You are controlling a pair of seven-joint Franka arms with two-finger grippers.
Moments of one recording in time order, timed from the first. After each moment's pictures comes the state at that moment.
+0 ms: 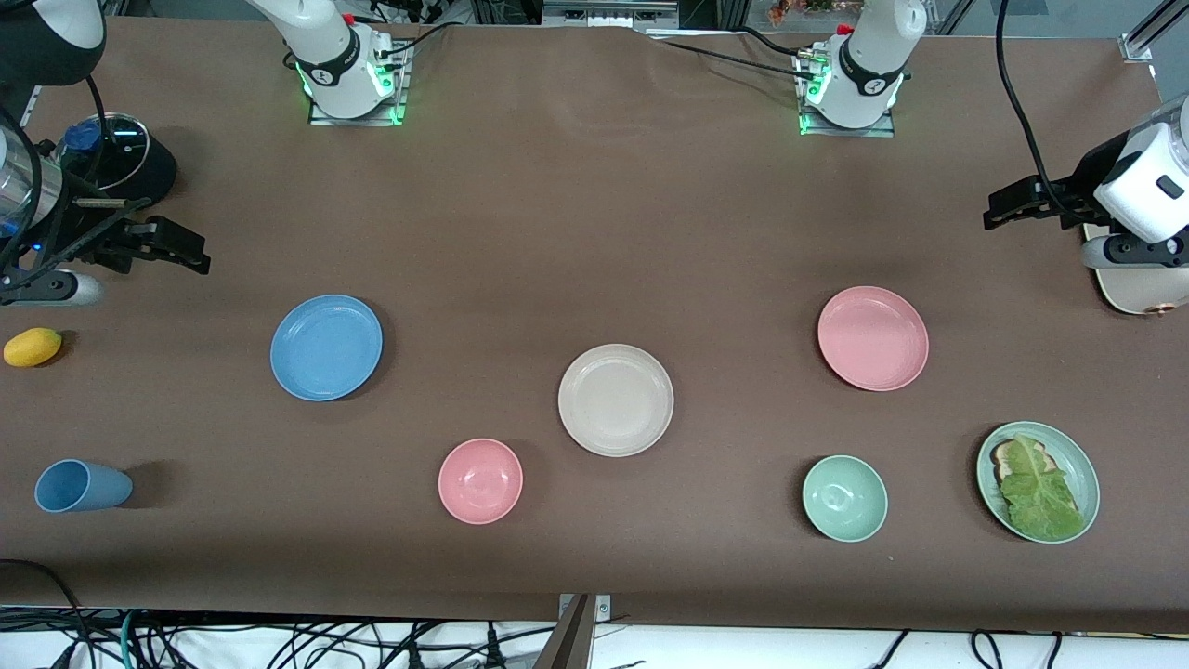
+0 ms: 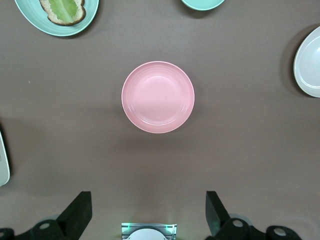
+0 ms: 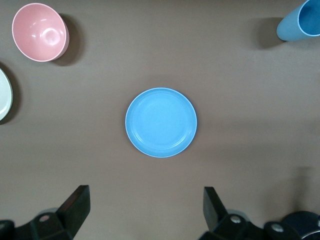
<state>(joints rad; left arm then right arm) 0.03 0.05 -0.04 -1.57 -0.04 1.43 -0.05 0.12 0.16 -0.07 -1.45 0.04 1.56 0.06</state>
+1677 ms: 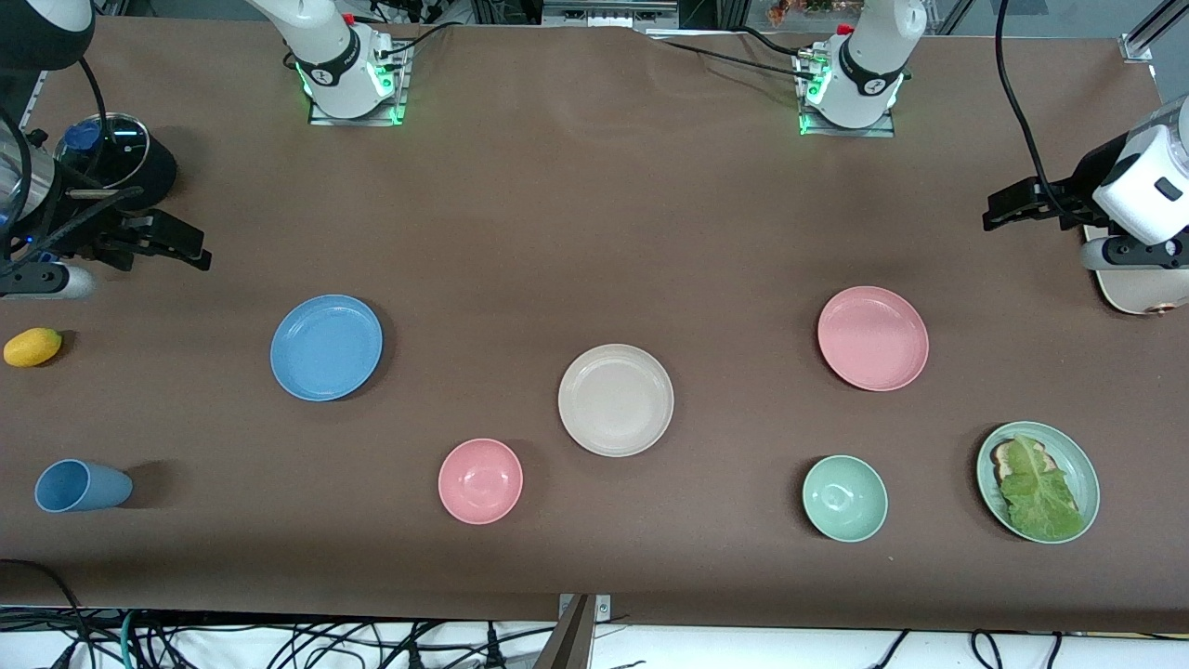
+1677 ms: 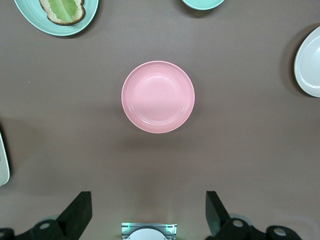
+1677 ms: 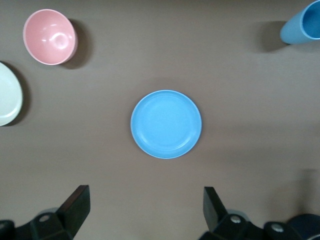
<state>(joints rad) 0.03 0.05 -0.04 -1.57 -0.04 1.43 -0.05 0.12 0.16 -0.07 -1.44 0.04 1.56 0.06</state>
